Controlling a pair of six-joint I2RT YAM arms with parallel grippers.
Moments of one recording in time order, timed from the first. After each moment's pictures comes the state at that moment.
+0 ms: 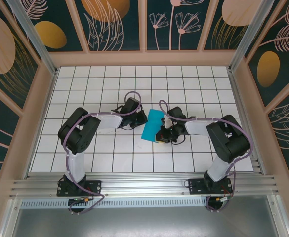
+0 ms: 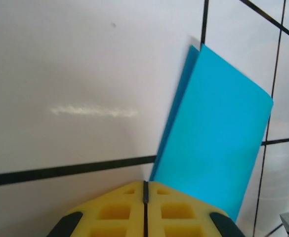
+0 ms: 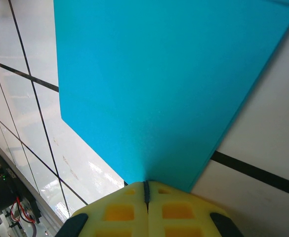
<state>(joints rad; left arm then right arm) -0.63 1.97 1.08 0.01 0.22 -0.92 0.53 1.70 0.75 -0.23 -0.62 0.59</state>
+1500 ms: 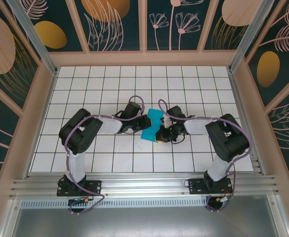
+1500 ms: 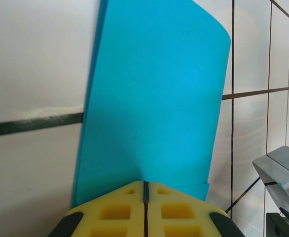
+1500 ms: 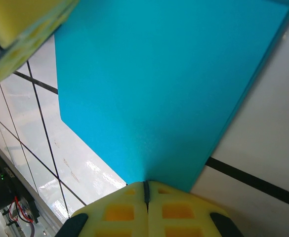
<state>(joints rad) -0.66 1.98 0.98 0.21 0.36 -0.88 0.53 1.72 0.77 -0.25 -0.62 0.57</state>
